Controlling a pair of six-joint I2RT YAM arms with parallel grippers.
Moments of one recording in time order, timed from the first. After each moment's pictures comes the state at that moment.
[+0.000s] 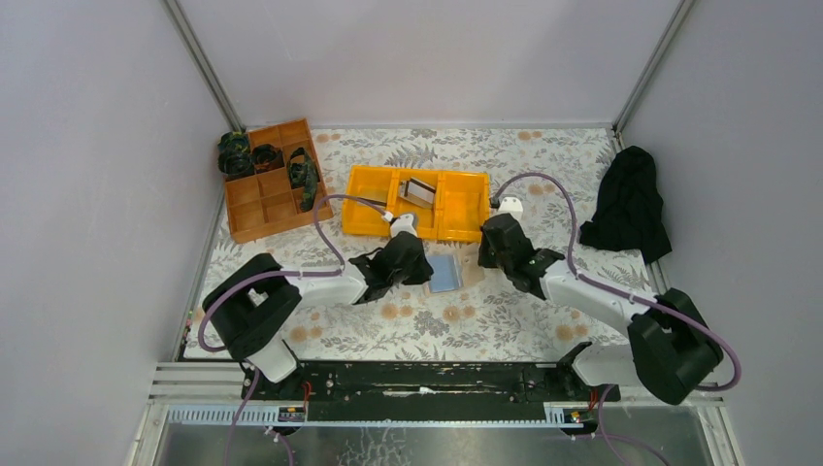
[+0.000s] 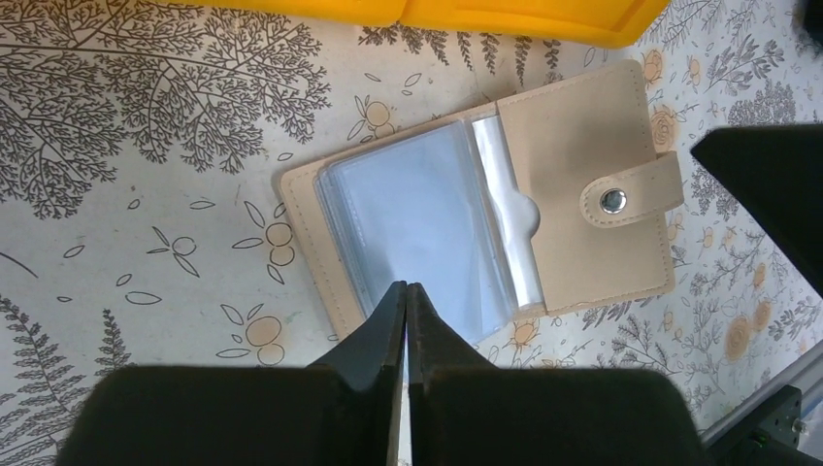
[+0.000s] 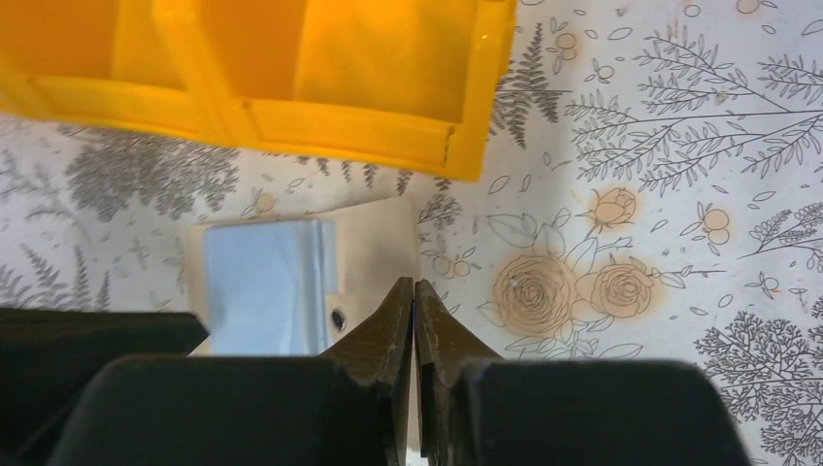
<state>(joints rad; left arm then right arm) -0.85 1.62 0.73 0.18 -0.15 -0.83 0.65 1.27 0.65 -0.09 0.29 0.52</state>
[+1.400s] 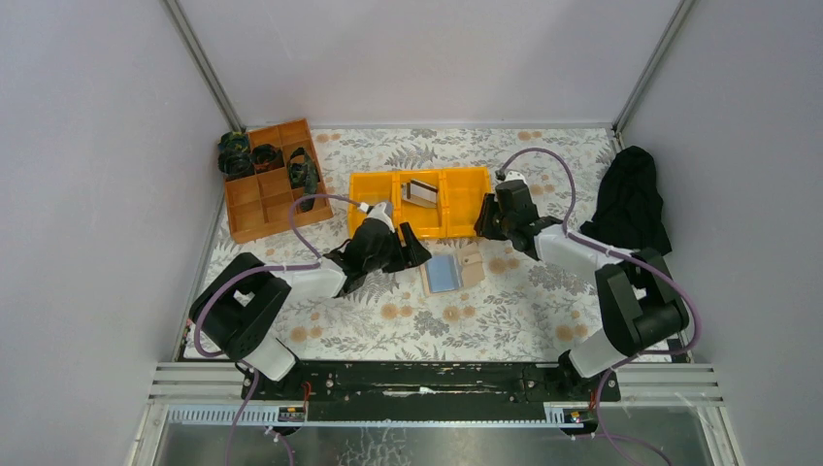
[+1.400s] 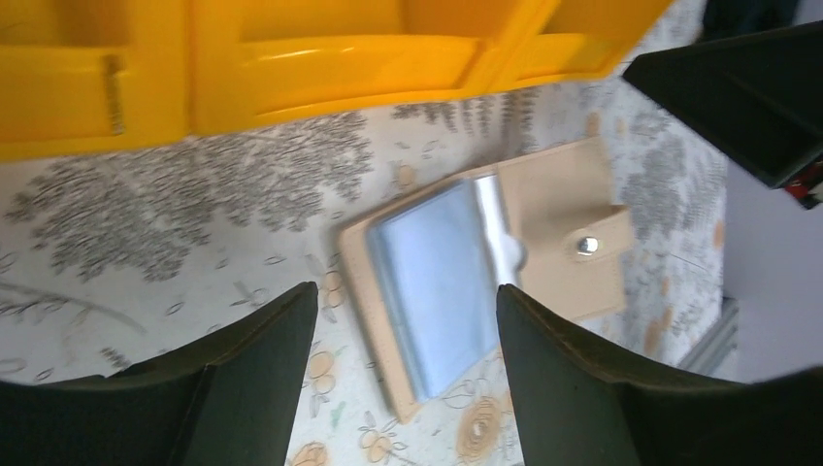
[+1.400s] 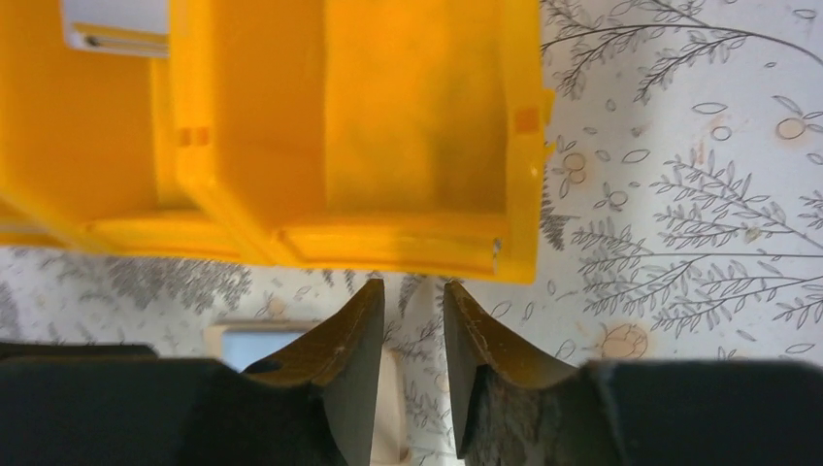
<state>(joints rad) -0.65 1.57 0.62 0.35 0.09 -0.83 0.42 1.58 0.87 -0.05 0.05 0.47</state>
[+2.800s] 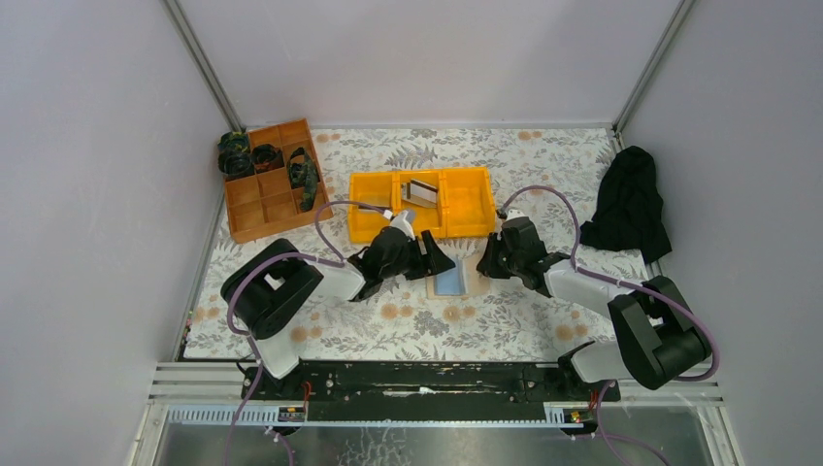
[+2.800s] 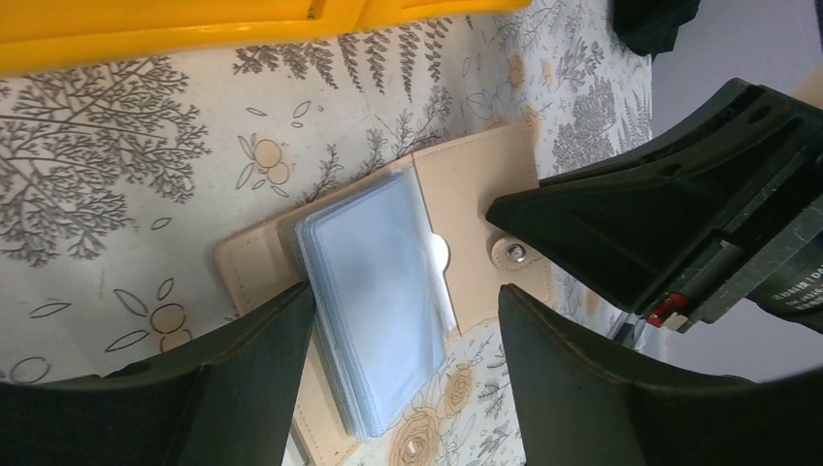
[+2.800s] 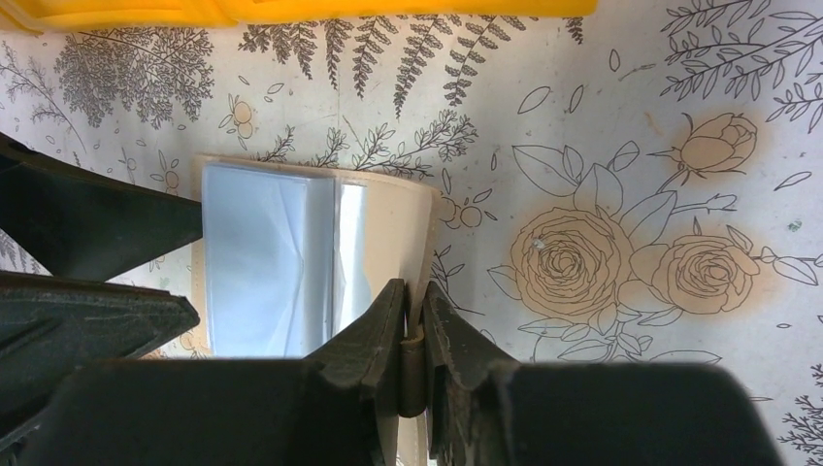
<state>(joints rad) -0.74 1.75 0.64 0.61 0.19 -0.94 0.47 1.38 0.55 0.02 -0.10 0.51</state>
